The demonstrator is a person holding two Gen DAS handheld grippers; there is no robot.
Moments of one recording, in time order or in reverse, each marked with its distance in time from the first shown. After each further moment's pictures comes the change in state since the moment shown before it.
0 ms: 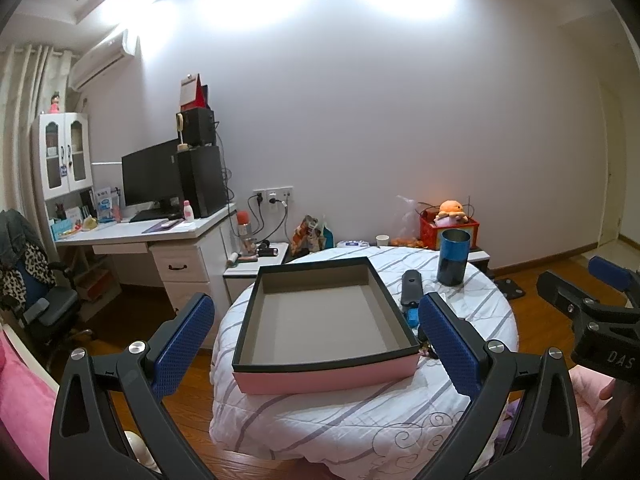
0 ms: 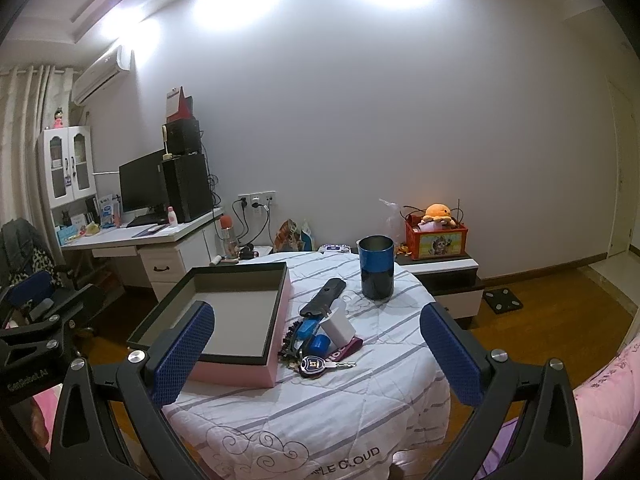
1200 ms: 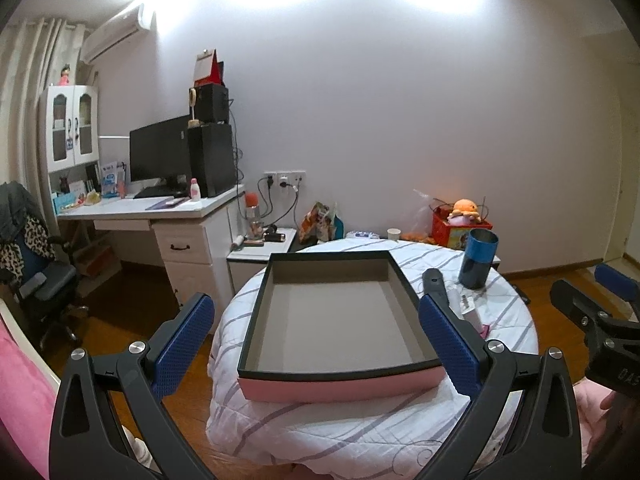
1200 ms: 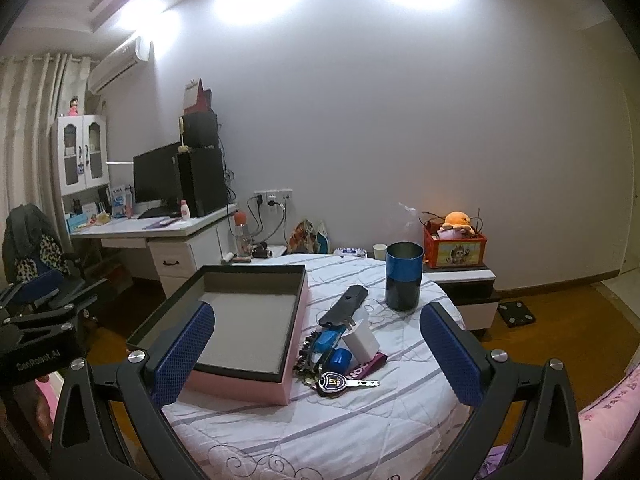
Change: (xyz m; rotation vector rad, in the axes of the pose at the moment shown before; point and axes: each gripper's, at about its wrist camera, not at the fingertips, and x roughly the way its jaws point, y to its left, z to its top) left arm 0.054 0.029 -0.006 -0.071 0.055 0.023; right arm 0.038 0.020 0.000 -0.052 -0.002 0.047
